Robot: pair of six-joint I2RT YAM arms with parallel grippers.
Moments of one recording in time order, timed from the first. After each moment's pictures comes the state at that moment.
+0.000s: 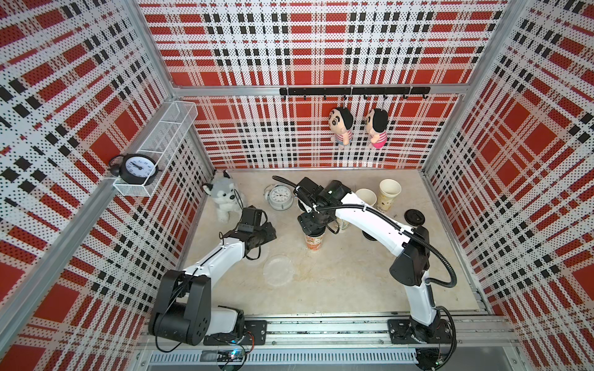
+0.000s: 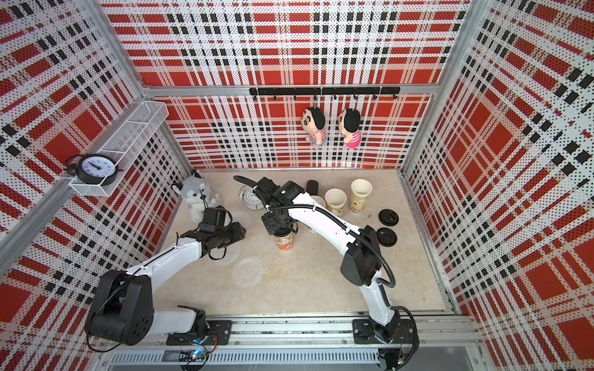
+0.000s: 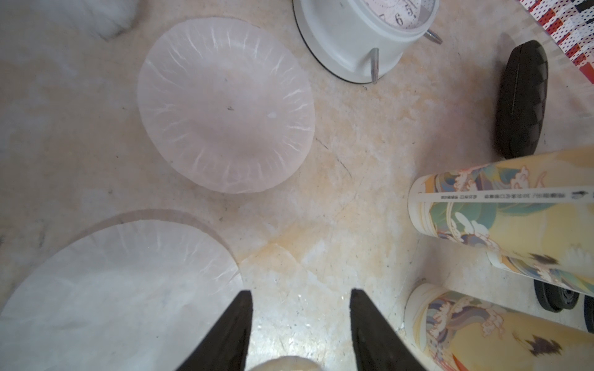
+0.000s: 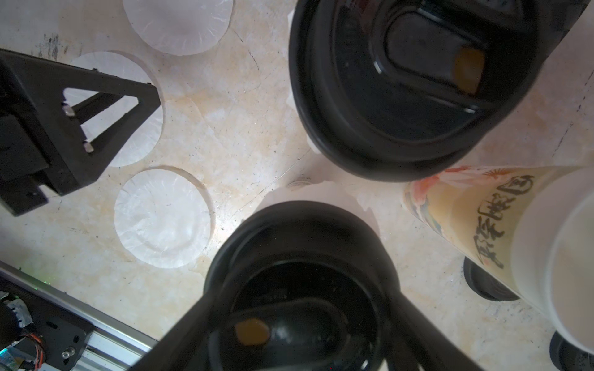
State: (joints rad) left arm -0.20 1.35 0.73 -0.28 0.09 -0.57; right arm 0.89 2.09 2.14 -1.31 0.11 0.32
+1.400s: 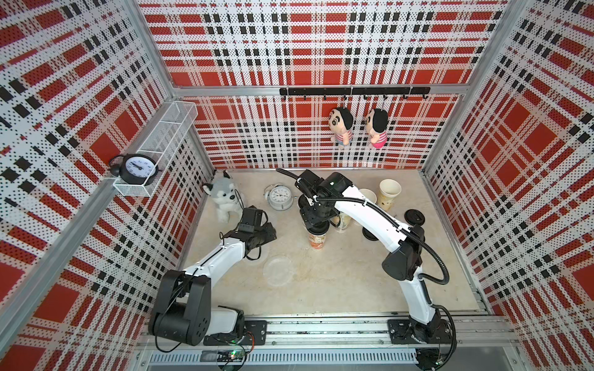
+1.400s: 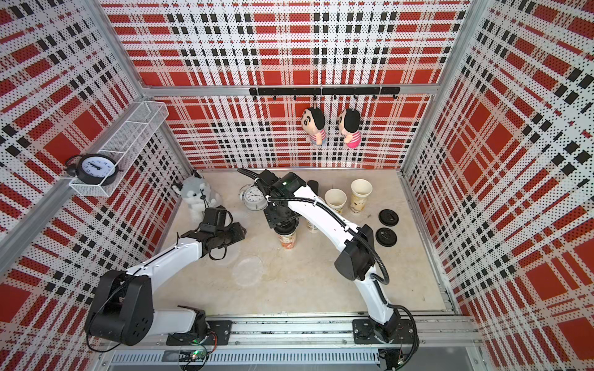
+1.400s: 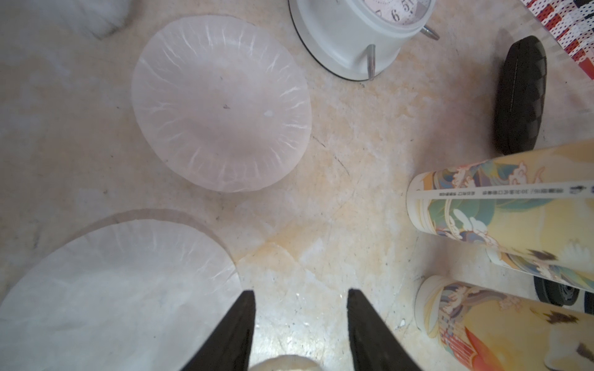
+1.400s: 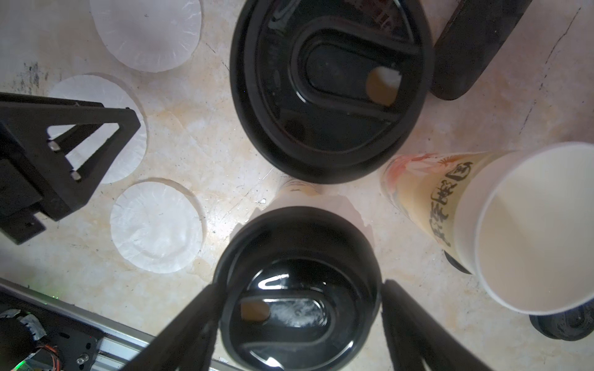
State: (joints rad) left arm -0.21 1.35 0.73 -0.28 0.09 -0.57; right arm 0.85 2.16 2.34 -1.44 0.14 0.38
